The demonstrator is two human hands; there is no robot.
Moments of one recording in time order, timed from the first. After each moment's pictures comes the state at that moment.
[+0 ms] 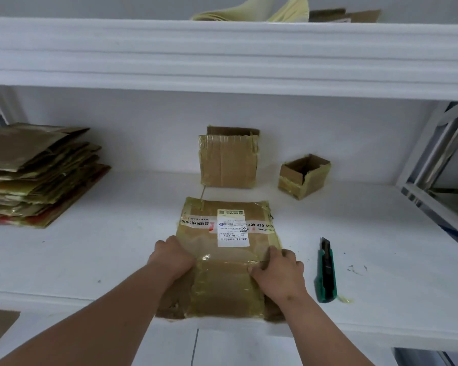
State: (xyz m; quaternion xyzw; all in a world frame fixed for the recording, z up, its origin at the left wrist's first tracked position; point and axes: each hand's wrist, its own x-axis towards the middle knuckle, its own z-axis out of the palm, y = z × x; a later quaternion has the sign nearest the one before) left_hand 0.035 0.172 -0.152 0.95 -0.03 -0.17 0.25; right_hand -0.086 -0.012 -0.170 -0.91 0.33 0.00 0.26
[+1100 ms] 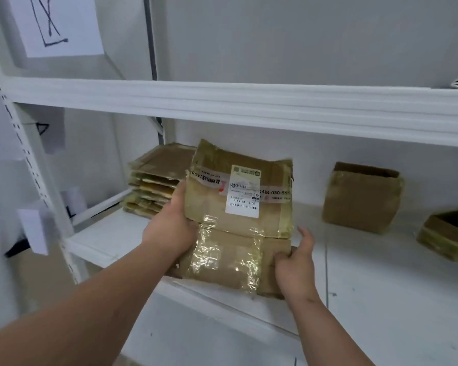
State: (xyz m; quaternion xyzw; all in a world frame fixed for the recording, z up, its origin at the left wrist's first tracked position) left_hand 0.100 0.462 -0.063 0.94 -0.04 0.17 0.30; right_hand 0.028 0.245 -0.111 -0.78 0.16 -0.18 0.58
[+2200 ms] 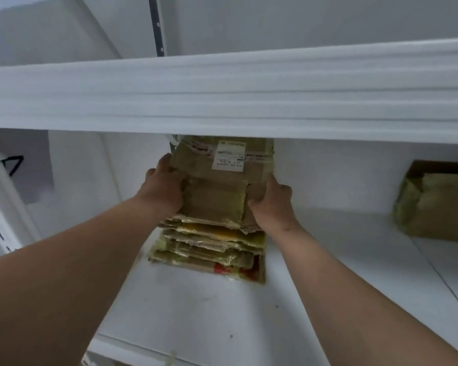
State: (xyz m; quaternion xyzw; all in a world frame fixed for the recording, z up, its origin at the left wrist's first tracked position) left_hand 0.390 0.632 -0.021 0.97 -0.15 0.14 0.15; right_hand 0.307 0.423 -0.049 -0.85 0.11 -0.21 0.47
